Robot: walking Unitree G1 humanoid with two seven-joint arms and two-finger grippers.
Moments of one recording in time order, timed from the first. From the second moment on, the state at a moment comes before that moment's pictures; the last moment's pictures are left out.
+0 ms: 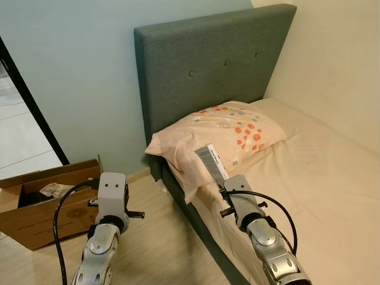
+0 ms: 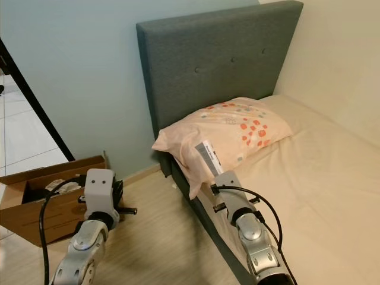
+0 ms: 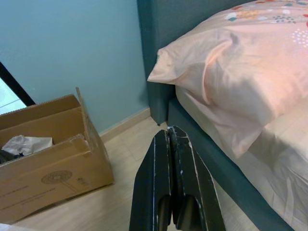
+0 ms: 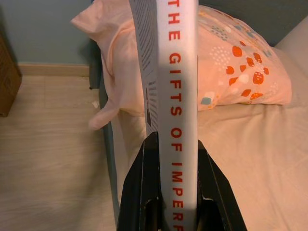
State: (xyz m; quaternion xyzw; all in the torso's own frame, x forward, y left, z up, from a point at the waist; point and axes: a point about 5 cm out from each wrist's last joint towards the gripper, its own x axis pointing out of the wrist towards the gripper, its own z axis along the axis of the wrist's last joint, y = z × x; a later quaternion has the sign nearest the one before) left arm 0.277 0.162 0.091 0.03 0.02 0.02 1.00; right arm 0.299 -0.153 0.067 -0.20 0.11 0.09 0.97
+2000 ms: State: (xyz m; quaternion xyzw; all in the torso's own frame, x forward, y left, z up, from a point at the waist) left arm 0.278 0.154 0.094 0.03 0.01 0.00 1.00; right arm 0.297 -0.155 0.067 -0.21 0.10 0.09 0.97
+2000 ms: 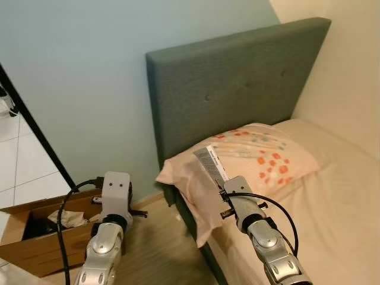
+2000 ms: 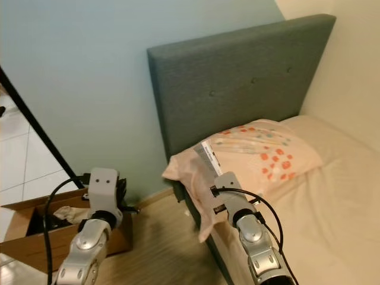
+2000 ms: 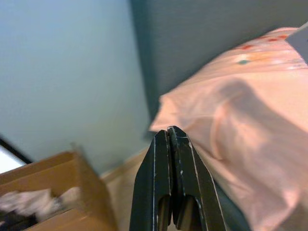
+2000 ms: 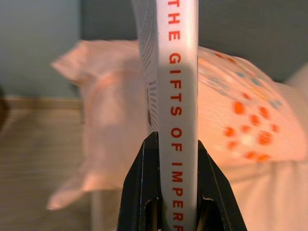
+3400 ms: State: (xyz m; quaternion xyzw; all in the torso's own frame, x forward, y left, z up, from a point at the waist) left arm 0.268 0.151 0.083 0.08 0.03 -0.06 0.99; right arm 0.300 -0.163 0.068 -0.21 0.11 0.08 0.97
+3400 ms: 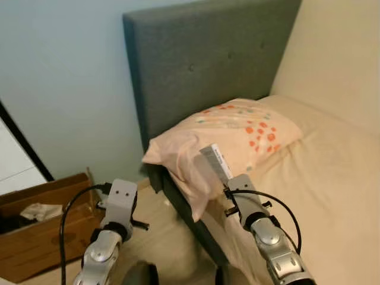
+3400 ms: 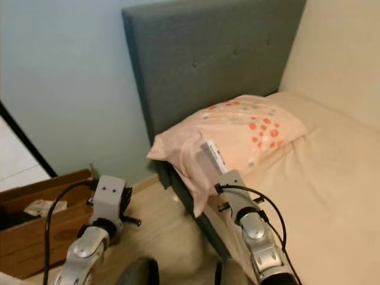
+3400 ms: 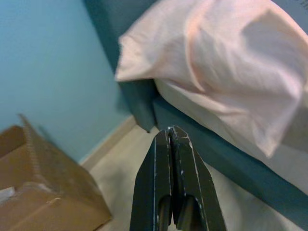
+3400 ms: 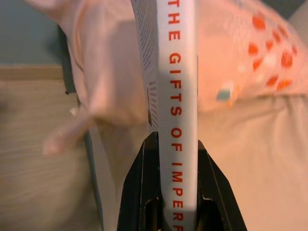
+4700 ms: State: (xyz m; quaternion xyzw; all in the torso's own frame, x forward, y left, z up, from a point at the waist) left arm 0.223 0.106 0.098 0.14 -0.05 -0.41 0.90; right arm 0.326 -0.185 0.077 -0.58 0.18 0.28 0.74
